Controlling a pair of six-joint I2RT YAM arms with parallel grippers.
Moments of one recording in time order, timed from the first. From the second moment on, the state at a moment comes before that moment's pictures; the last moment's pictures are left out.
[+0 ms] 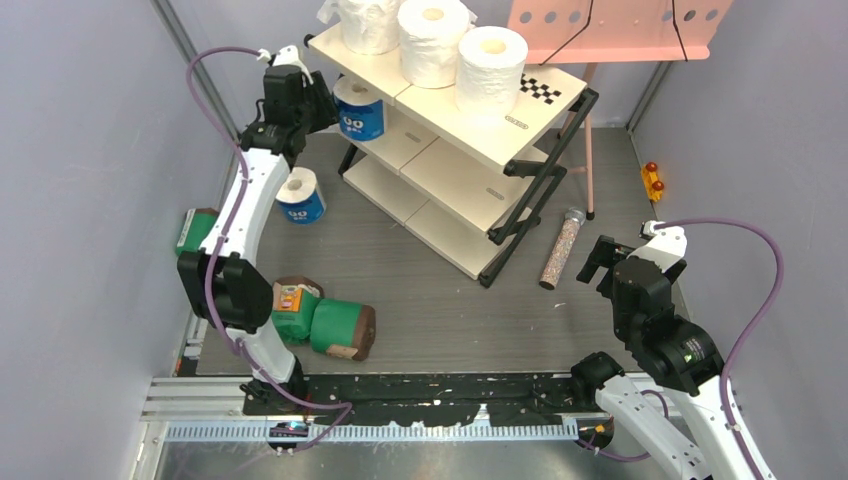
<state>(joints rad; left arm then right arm) -0.16 1.71 1.78 -0.43 -0.09 -0.37 0.46 0.46 0.86 -0.89 0.71 0.42</state>
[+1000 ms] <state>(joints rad) -0.05 1.56 1.62 -0.47 -0.15 -0.37 0.46 0.46 0.86 -0.90 0.72 0.42</state>
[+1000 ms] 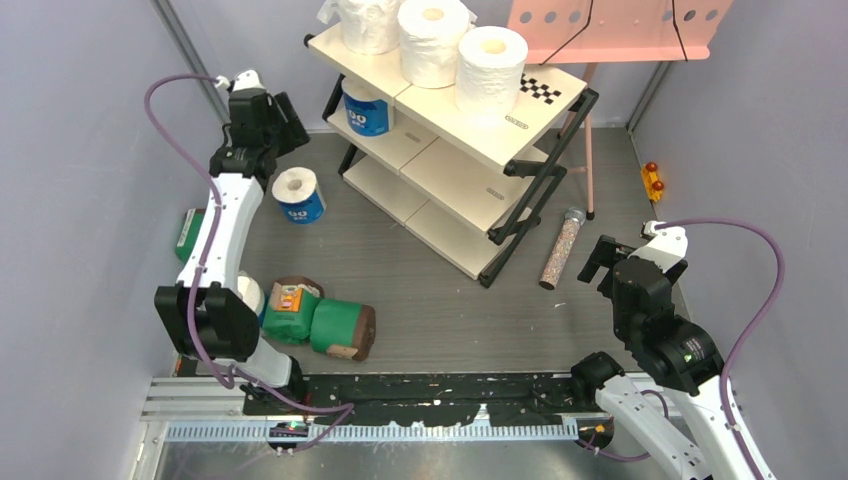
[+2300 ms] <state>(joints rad) 0.15 1.95 1.65 -0.61 -0.10 -0.34 0.46 0.46 0.86 -0.90 0.72 0.42</state>
